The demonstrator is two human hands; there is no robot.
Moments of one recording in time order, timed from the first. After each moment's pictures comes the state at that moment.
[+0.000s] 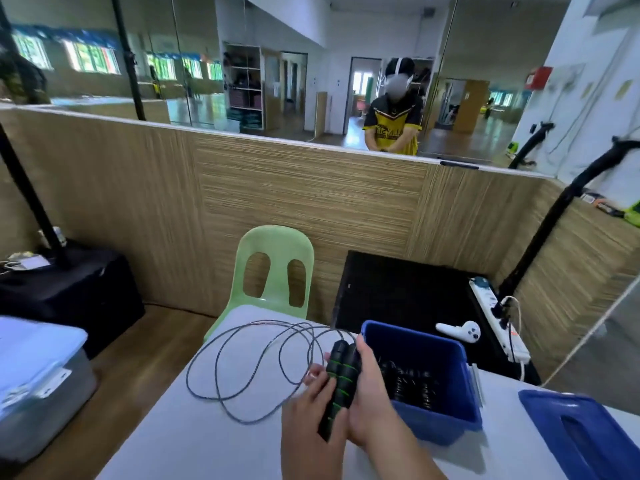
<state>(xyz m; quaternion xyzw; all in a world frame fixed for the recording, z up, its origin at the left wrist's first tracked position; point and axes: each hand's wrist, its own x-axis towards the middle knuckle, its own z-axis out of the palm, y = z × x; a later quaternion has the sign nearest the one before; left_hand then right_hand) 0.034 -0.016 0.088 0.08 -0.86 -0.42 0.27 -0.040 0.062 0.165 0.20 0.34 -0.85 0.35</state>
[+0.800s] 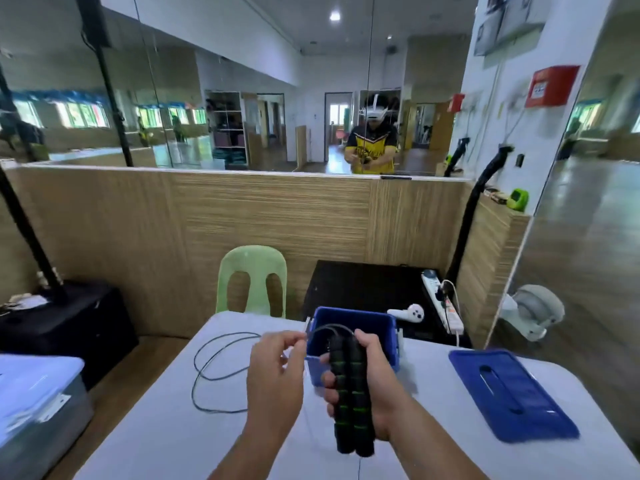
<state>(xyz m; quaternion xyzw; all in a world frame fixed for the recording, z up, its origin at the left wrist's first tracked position) 0.130 0.080 0.223 0.10 -0.80 -0.51 0.31 0.084 0.231 0.229 0.03 0.45 -0.81 0.38</state>
